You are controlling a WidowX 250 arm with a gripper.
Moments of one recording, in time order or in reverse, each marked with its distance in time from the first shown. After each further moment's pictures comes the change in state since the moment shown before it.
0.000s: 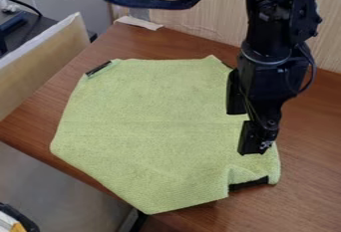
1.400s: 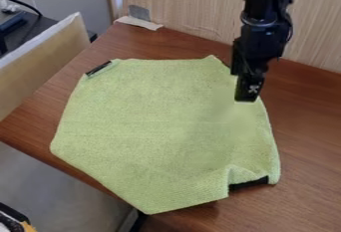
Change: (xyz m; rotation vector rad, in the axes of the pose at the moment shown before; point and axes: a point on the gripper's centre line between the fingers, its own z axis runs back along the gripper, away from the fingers) arm 0.027 0.110 -0.044 -0.005 0.032 -0.147
